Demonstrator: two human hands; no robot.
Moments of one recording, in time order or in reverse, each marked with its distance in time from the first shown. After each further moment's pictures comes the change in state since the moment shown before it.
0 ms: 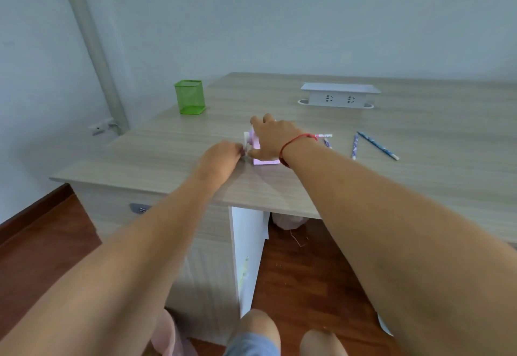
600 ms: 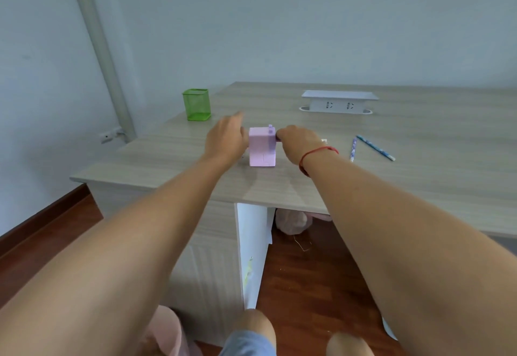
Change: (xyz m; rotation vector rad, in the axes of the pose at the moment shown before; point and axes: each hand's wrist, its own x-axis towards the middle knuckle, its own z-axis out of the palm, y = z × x) left_hand -0.015 0.032 -0.056 -0.157 0.333 -0.085; right_hand -0.028 0.019 -0.009 -0.085 -0.042 0.119
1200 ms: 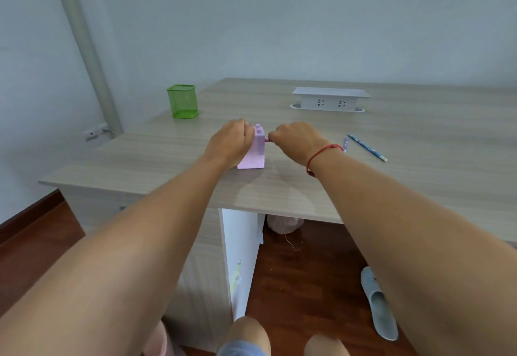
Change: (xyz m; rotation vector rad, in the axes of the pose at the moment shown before) left_hand 0.016 0.011 0.041 -0.124 -0.148 0.026; right_hand 0.011 0.031 0.010 -0.332 0.181 -0.272
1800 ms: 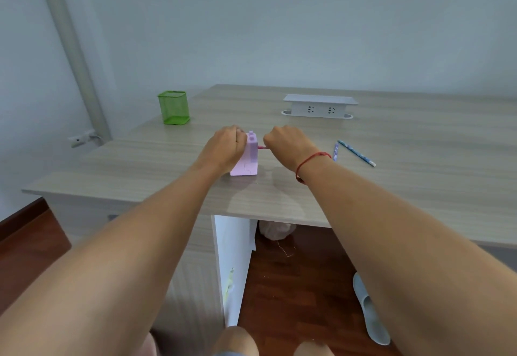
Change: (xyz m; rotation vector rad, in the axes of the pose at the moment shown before) left_hand 0.002 -0.007 0.006 -0.124 0.038 0.072; right_hand -0.005 -0.006 -0.015 0.011 0.000 0.054
